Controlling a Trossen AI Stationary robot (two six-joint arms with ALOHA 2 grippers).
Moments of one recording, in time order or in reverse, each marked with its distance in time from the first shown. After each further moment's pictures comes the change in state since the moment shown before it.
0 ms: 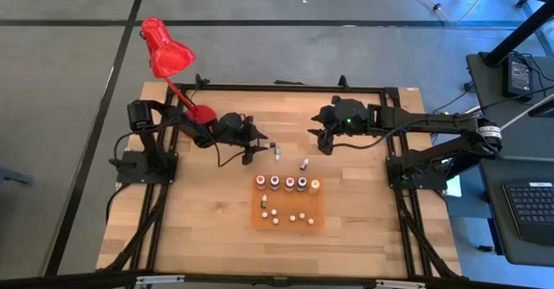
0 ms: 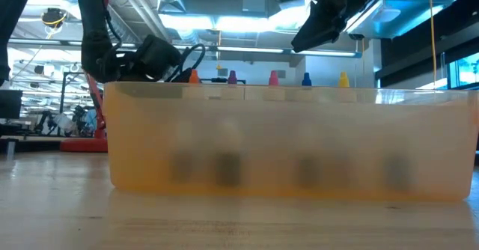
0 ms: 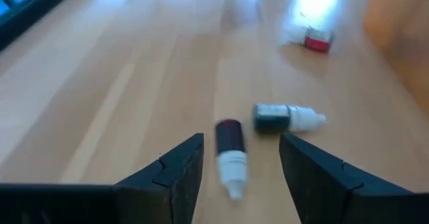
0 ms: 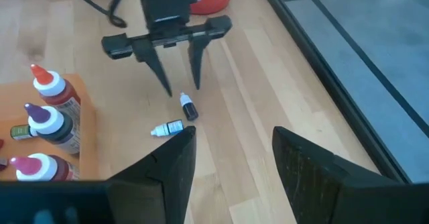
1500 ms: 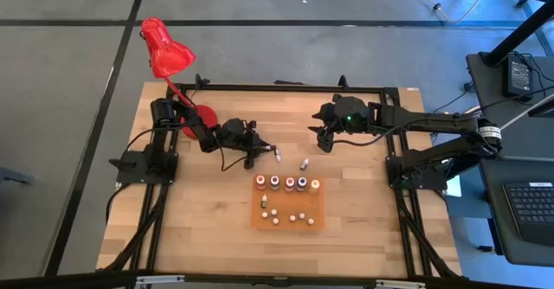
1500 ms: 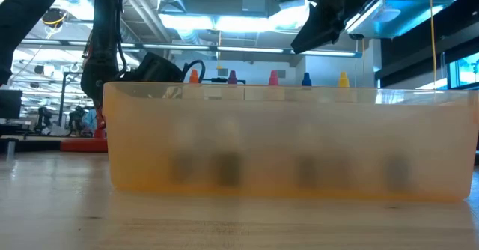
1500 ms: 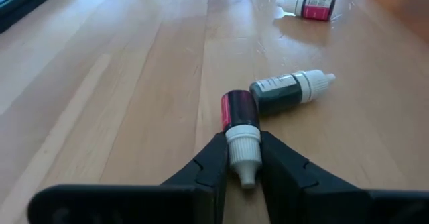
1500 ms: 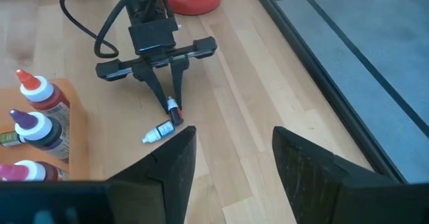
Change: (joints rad) left arm -0.009 0.217 0.001 0.222 -0.008 0.086; right arm -0.023 0.000 0.000 0.003 0.001 0.004
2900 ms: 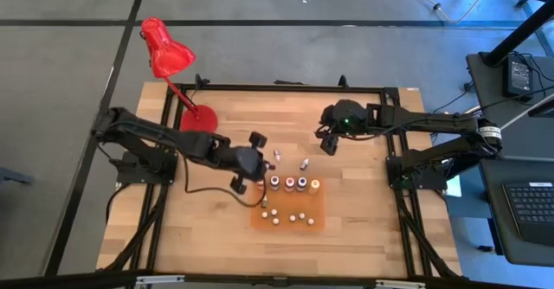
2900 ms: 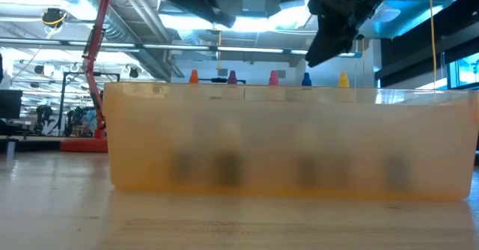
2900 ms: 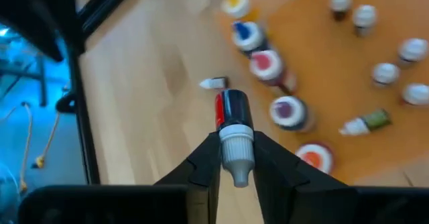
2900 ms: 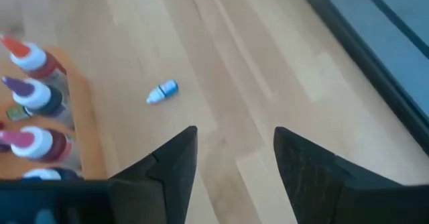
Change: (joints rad) left arm -0.577 -0.518 0.781 -1.683 -0.575 0.194; right arm 0.000 0.000 0.000 -0.159 -0.011 0.137
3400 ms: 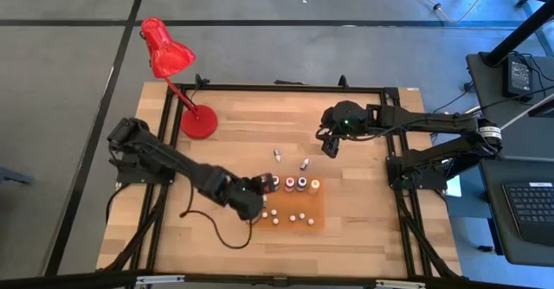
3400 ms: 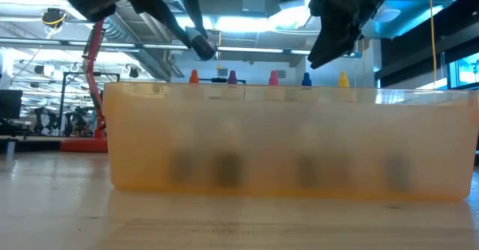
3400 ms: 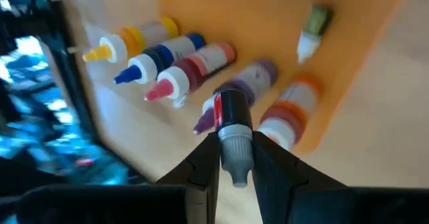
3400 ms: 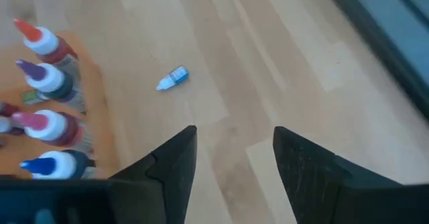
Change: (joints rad) left arm -0.218 0.202 0.079 -0.157 -0.201 0.568; right arm 0.005 0.000 0.000 -0.030 -0.046 0.011
